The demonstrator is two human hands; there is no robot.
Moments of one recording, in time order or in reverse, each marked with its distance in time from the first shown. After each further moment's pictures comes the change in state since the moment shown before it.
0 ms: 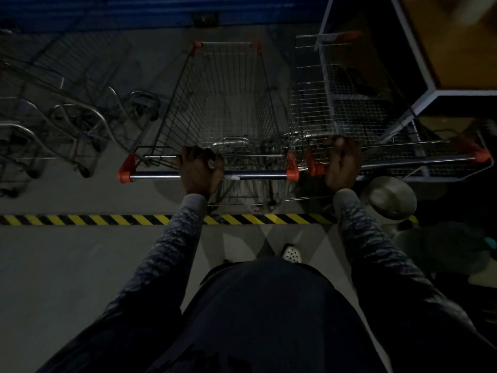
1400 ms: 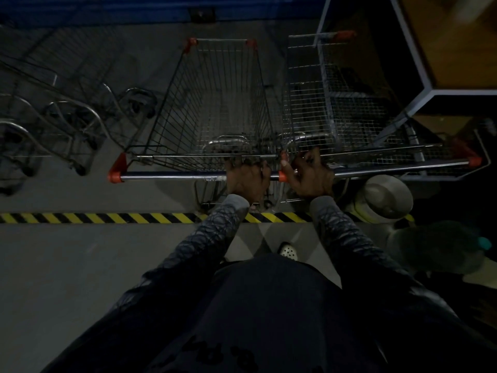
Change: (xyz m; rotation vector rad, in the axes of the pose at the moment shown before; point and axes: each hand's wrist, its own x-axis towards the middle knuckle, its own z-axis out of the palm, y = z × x) left_hand -0.028 0.112 0.037 0.370 -0.456 0.281; right_hand -0.034 -0.028 0.014 -0.324 -0.235 -0.298
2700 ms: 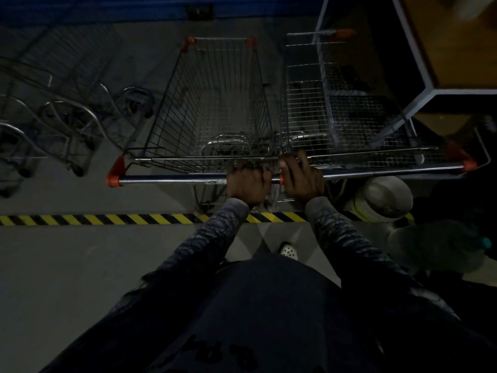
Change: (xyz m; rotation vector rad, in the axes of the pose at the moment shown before) left_hand 0.000 -0.001 0.008 -0.061 0.255 0.007; right_hand 0.004 -0.019 0.002 0.150 -0.028 -0.136
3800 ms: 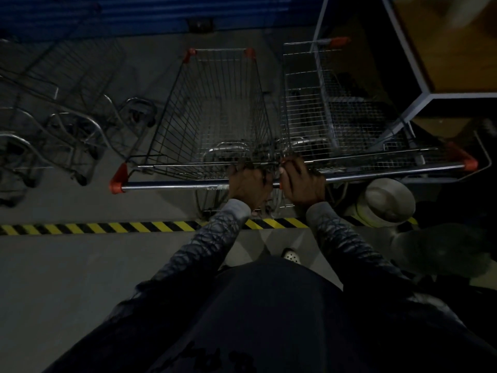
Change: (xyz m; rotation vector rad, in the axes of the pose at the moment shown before) left_hand 0.011 0.001 -0.006 -0.077 -0.121 -0.012; right_hand -0.002 0.006 0.004 -0.199 -0.016 -0.042
